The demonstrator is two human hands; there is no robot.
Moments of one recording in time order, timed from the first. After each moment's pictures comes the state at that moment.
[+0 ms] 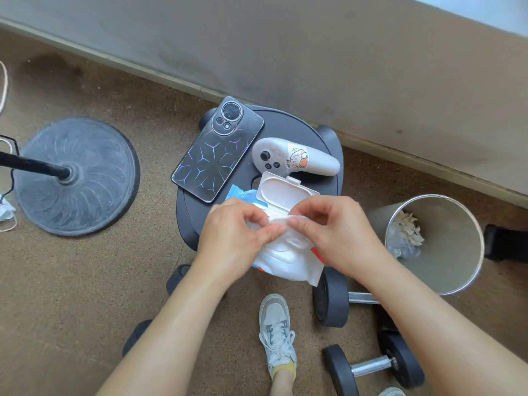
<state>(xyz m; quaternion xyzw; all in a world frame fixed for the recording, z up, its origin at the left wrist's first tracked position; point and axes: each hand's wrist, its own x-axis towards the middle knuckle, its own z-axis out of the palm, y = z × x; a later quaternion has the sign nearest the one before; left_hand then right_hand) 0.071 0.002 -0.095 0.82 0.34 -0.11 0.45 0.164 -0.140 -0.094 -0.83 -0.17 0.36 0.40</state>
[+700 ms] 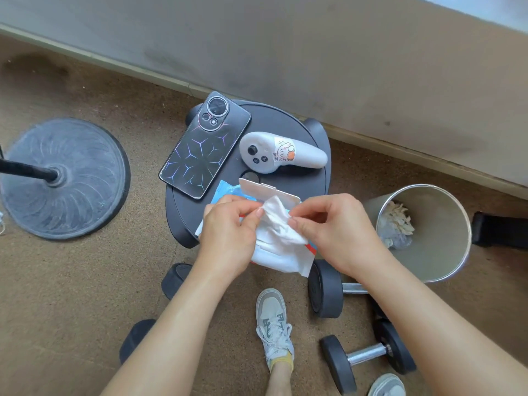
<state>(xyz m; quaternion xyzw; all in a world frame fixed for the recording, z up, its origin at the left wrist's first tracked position) 0.071 -0.011 -0.109 0.80 0.36 -0.07 0.47 0.161 -0.152 -0.084 -0.85 -0.12 0.36 0.37</state>
